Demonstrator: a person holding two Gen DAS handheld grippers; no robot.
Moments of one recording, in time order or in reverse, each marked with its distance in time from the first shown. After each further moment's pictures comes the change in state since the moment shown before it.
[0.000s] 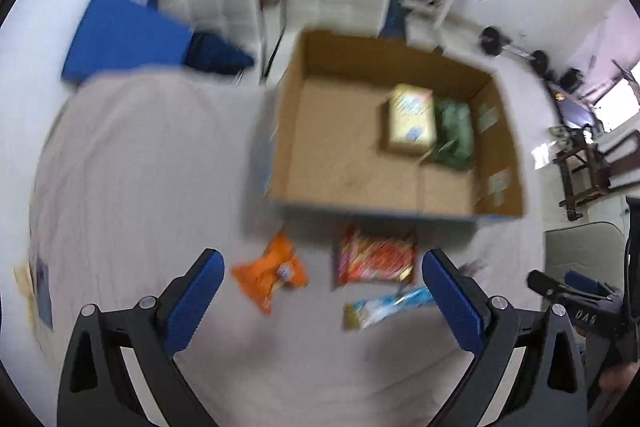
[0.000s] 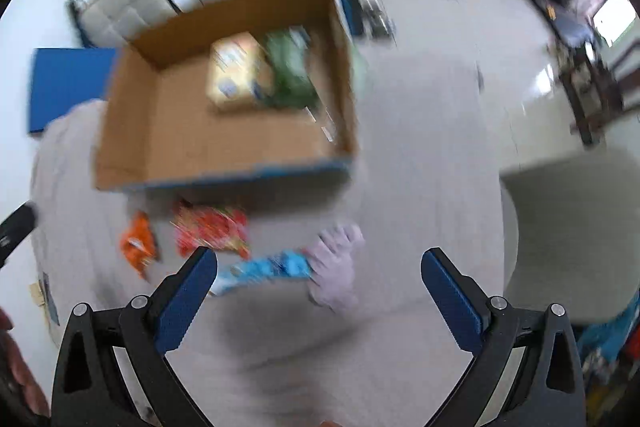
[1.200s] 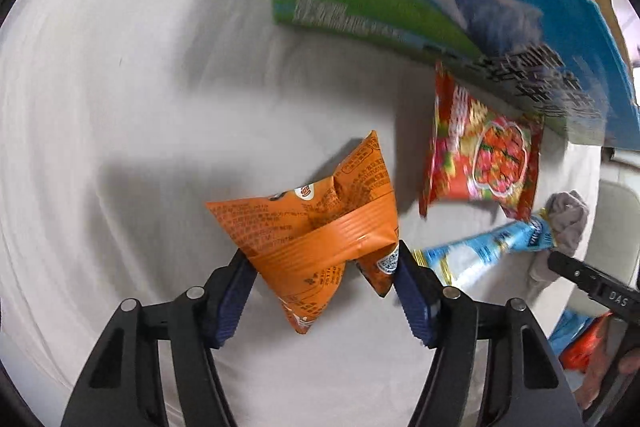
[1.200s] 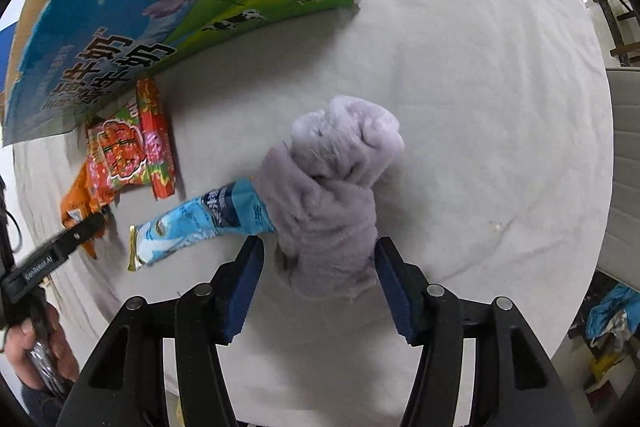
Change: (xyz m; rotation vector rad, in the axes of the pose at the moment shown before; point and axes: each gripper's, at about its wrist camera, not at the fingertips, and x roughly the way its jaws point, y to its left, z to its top) left arm 0.171 0.007 -0.095 -0.063 0.380 -0.092; right arm 0.159 -0.035 -0.041 0.044 0.331 0.104
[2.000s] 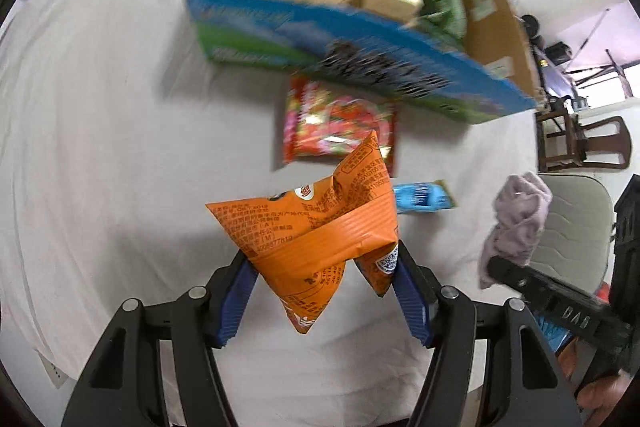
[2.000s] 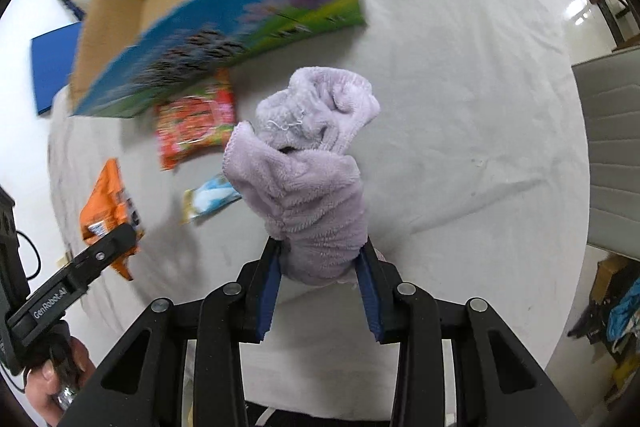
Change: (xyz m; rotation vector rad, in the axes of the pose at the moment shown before) left arm -0.082 -0.084 -0.080 0.057 -0.164 -0.069; right arm -0.079 0.009 -0.069 0.002 -0.113 0.078
